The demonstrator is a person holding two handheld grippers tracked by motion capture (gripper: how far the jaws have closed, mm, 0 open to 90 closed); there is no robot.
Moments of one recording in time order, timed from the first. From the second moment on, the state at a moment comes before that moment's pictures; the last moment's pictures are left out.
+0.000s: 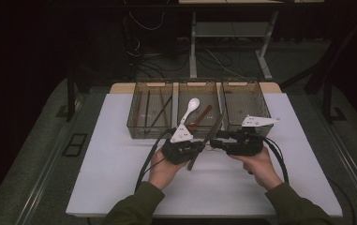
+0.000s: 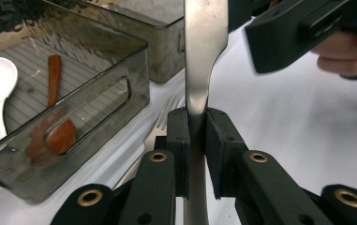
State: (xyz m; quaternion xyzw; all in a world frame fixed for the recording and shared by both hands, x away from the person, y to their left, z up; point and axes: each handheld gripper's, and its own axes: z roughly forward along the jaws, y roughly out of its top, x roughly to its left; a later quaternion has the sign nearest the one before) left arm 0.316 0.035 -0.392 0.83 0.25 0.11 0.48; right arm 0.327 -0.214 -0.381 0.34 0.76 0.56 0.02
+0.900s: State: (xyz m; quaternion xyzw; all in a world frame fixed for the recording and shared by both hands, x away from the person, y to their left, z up) left arm 0.315 0.039 -0.393 0.81 0.26 0.13 0.51; right arm 0.344 -0.186 -0.378 0.32 0.76 0.57 0.00
